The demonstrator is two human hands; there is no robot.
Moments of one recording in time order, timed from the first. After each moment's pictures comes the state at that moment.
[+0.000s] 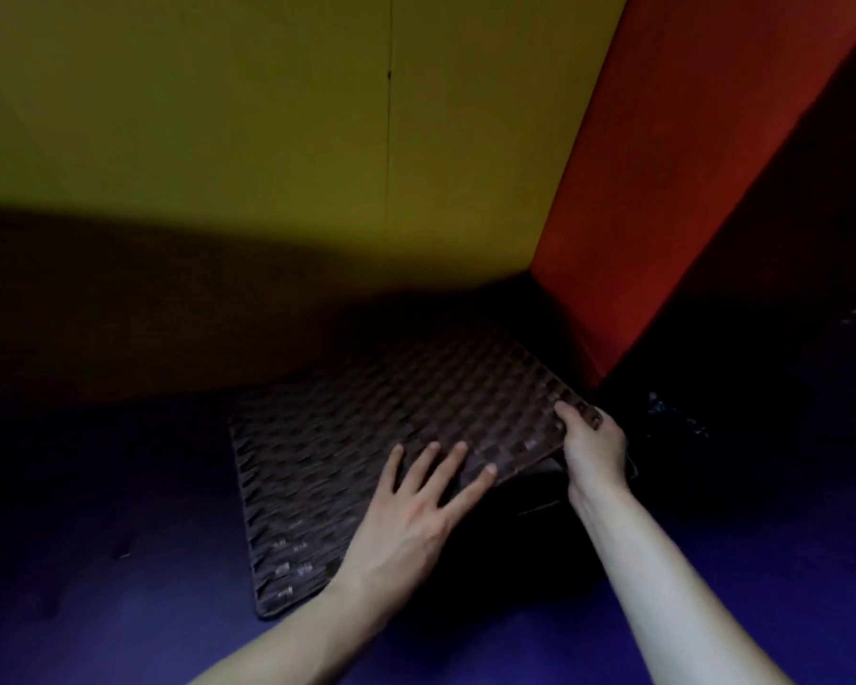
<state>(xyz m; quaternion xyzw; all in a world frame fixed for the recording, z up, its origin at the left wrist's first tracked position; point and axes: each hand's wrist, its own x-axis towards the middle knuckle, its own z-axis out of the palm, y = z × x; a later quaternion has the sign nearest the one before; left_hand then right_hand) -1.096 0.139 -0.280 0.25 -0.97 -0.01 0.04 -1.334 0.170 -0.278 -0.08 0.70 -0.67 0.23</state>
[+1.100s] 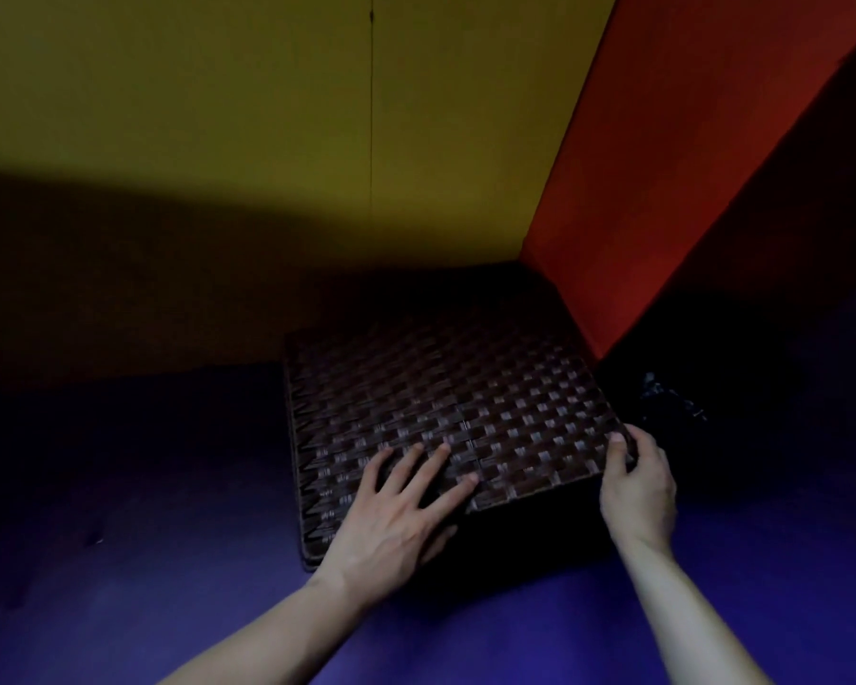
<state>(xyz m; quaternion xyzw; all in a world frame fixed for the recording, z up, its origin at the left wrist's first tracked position) -1.094 0.135 -0.332 0.22 -0.97 -0.01 0.08 -1.371 0.251 -0.325 -0.24 0.89 -0.40 0.03</state>
